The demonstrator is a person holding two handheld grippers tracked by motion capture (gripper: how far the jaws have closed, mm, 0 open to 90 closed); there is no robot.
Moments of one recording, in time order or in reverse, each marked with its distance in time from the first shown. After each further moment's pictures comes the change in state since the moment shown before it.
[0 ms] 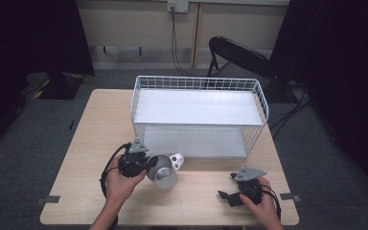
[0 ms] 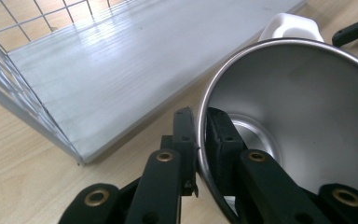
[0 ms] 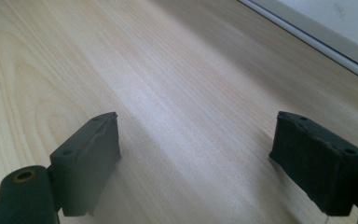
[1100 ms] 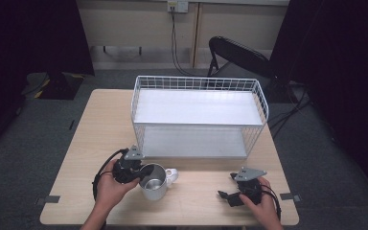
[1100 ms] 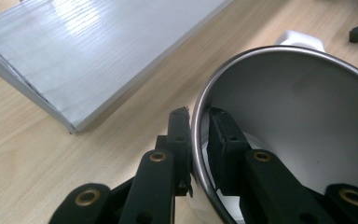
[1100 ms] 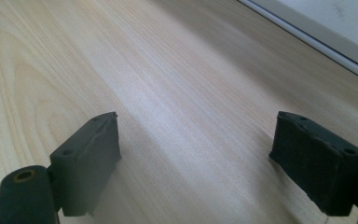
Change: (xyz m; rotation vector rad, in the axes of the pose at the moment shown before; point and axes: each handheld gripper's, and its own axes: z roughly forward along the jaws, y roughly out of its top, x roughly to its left) left arm 0.006 -0.020 -0.008 0.085 -0.069 0.078; right arm 0.000 0.000 0.000 0.000 -0.001 0.001
